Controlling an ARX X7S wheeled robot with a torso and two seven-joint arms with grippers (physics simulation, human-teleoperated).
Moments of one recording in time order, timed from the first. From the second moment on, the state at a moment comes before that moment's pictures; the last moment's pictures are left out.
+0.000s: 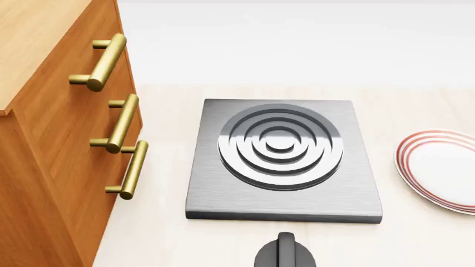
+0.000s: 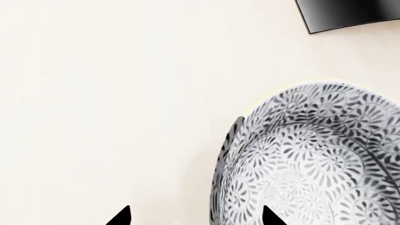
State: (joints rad) left arm -0.07 -0.38 -0.25 0.86 -0.42 0.22 -0.57; right arm 0.18 0.96 0.14 0.09 0.74 1.12 -0.01
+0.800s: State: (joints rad) left arm -0.07 -0.39 -0.24 0.85 -0.42 0.23 -0.58; right arm 0.10 0.99 0.16 0.03 0.70 1.08 0.00
